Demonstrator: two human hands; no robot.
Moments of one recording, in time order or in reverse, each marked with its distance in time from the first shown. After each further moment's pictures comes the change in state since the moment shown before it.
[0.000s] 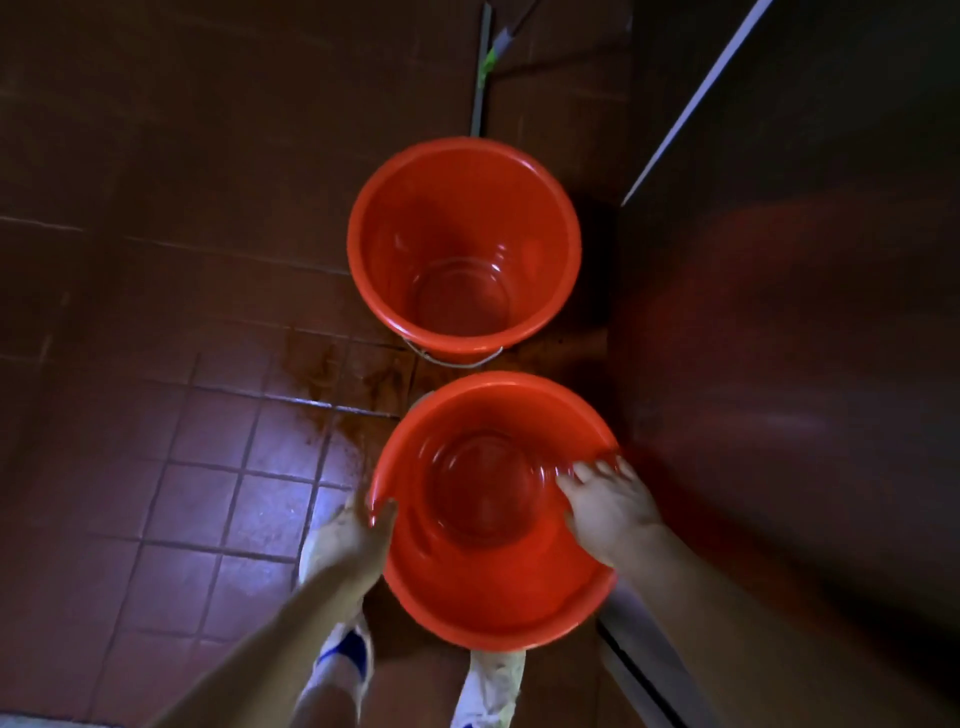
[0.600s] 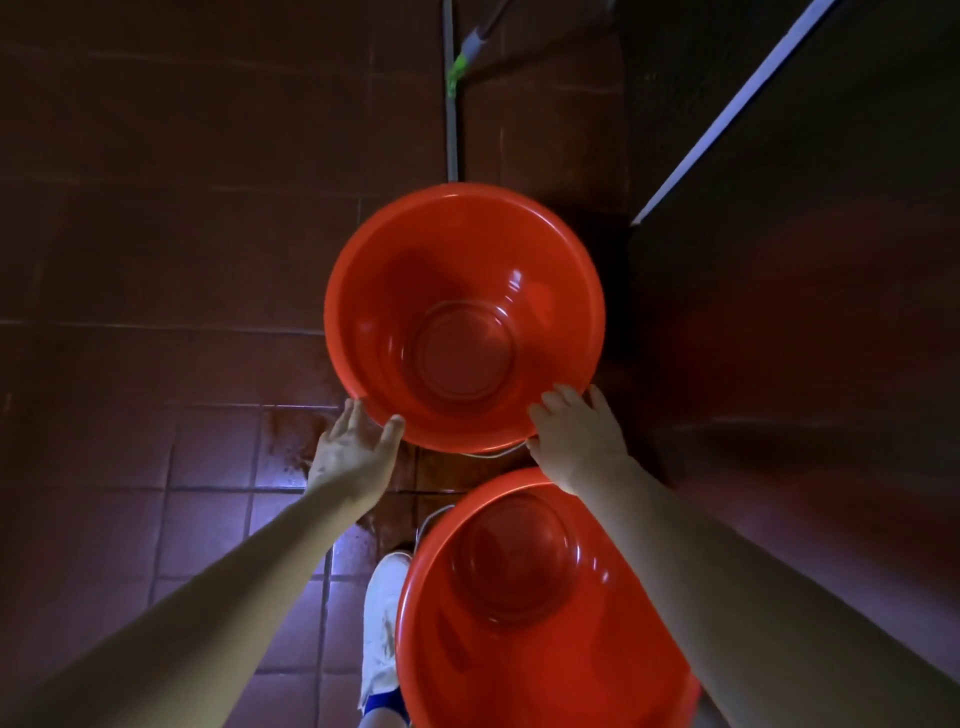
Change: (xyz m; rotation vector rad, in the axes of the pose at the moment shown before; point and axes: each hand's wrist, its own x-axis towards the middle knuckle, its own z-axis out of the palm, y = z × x) left_hand 0.174 0.123 -0.103 0.116 0.040 0.245; right_hand 0.181 -0.010 -0.100 0.130 0.159 0.057
